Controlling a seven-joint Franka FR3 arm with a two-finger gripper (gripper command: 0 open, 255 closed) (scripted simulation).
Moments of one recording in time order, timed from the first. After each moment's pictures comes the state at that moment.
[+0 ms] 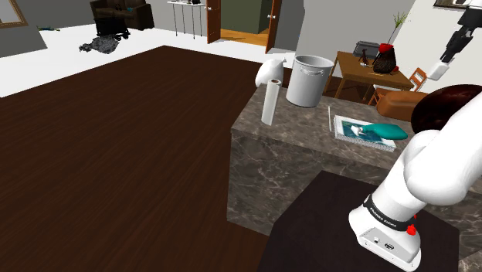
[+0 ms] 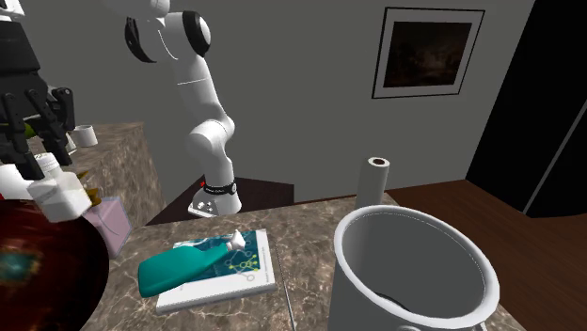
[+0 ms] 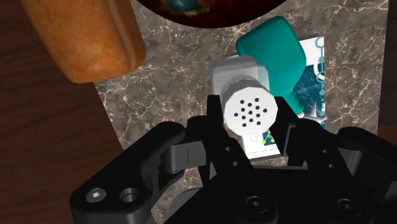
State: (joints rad) arm 0.10 -0.16 -1.38 -1.52 -0.15 1.50 -1.49
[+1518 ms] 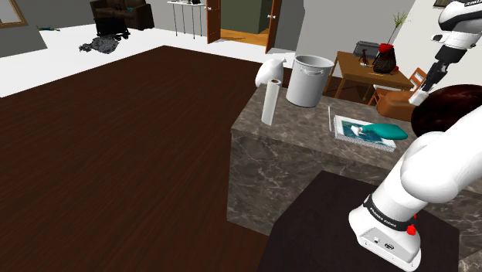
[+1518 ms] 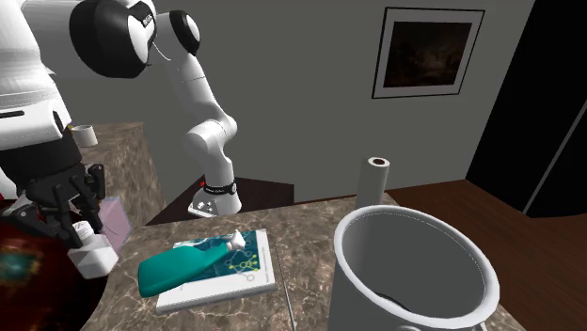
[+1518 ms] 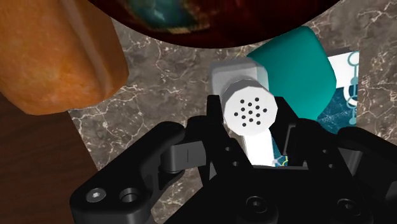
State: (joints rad) arm -0.02 -0.28 -1.25 -1.88 -0.27 1.80 -1.40
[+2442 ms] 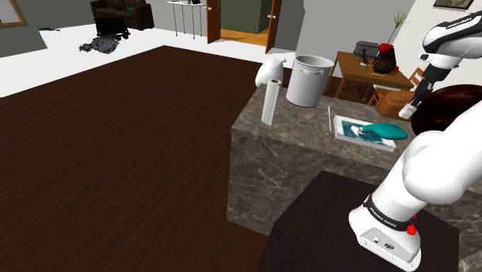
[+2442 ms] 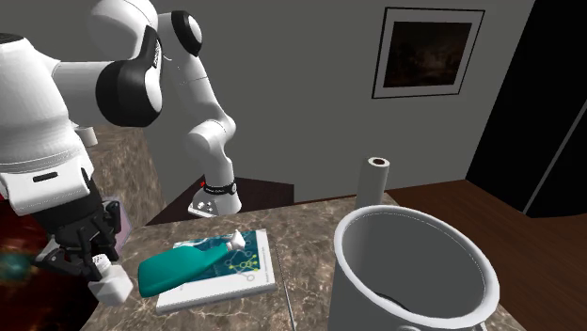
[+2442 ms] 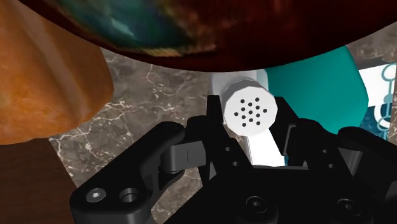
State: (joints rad) arm 0.05 -0.24 -1.37 -2.04 -0.24 1.99 -1.42
